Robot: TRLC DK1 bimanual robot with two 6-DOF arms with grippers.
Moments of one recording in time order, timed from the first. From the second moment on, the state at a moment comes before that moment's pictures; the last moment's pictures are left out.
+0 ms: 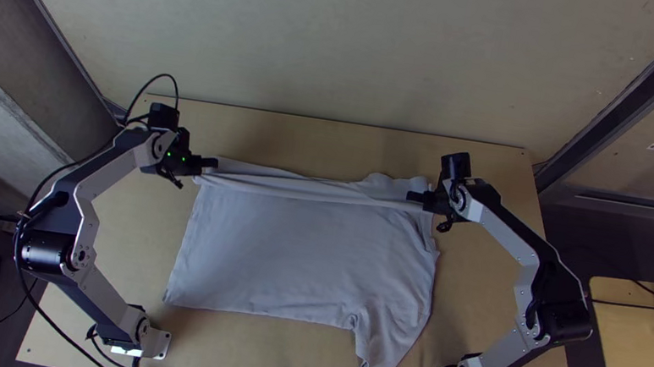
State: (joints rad) left arm 0.04 1.70 1.26 -0.58 0.09 -0.12; right arm 0.26 1.77 1.21 -0.52 0.09 0.29
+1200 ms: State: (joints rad) left arm 0.00 1.24 1.15 -1.20 0.10 0.03; right arm 0.33 1.04 1.11 -1.14 0.10 0.33
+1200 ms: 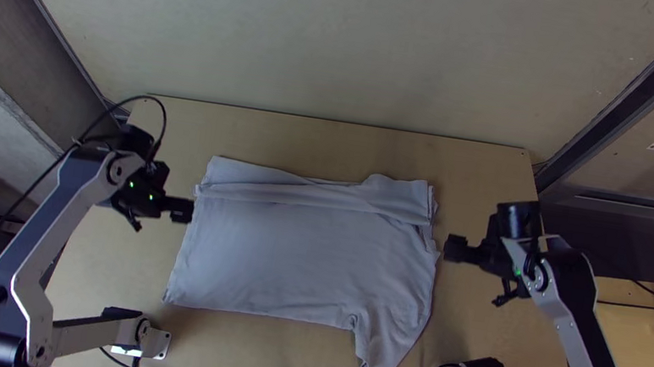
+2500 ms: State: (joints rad) left arm -0.27 1.36 0.75 -1.25 -0.11 0.09; right arm 0.45 0.94 0.96 -1.27 -0.02 0.39
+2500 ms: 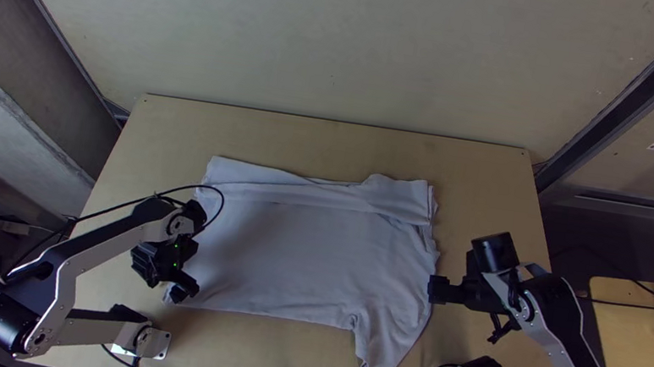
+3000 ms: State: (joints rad) left arm -0.29 1.39 0.75 -1.20 -0.04 0.11; right arm 0.45 0.95 0.79 -1.27 -0.09 0.50
